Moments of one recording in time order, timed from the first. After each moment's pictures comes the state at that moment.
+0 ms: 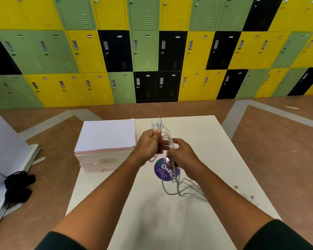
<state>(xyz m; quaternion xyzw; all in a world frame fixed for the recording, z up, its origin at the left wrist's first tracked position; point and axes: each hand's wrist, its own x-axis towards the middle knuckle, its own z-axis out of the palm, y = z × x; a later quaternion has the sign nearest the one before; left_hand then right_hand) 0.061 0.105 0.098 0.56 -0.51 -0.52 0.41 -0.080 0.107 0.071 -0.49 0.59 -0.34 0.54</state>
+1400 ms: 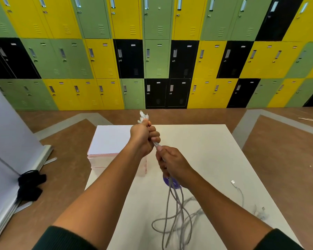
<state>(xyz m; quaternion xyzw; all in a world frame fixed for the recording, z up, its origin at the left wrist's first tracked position) 0.099 0.077 0.140 0.43 -0.12 -0.68 0.58 -0.027 0.132 0.100 -0.59 0.46 -0.33 0.58</state>
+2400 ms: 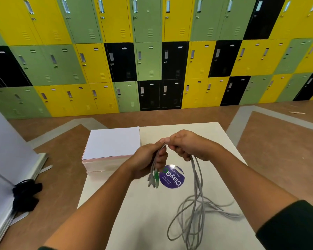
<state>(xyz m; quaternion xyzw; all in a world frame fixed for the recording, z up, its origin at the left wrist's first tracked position) 0.089 0.126 0.112 0.39 -0.45 -0.73 0.33 -0.088 0.097 0.161 -0.67 0.48 -0.17 0.54</state>
